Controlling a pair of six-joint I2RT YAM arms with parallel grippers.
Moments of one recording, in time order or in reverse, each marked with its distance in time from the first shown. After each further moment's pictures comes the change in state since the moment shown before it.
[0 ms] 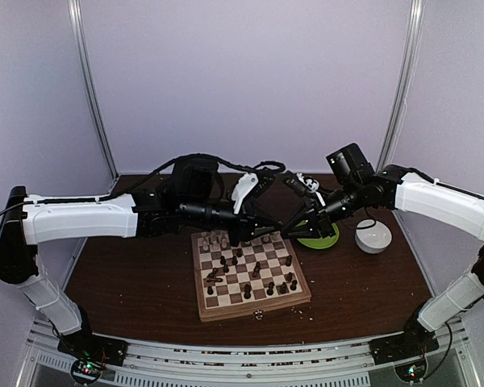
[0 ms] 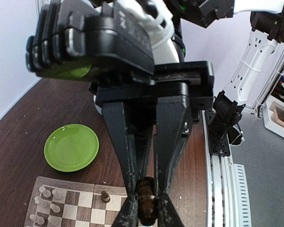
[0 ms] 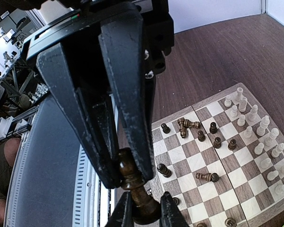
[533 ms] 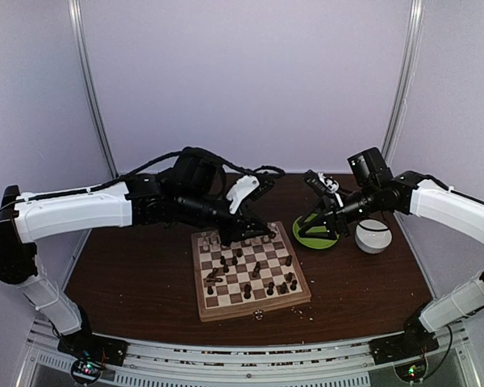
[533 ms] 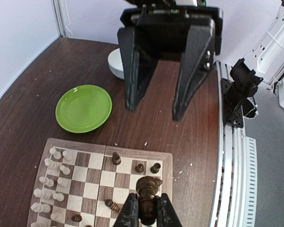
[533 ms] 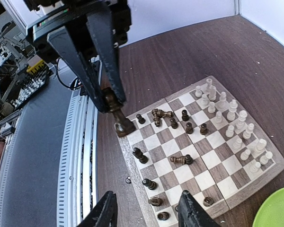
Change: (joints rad) left arm 0.000 -0.003 0.111 -0.315 -0.090 0.053; right arm -0.103 -0.101 -0.114 0.020 0.013 -0.064
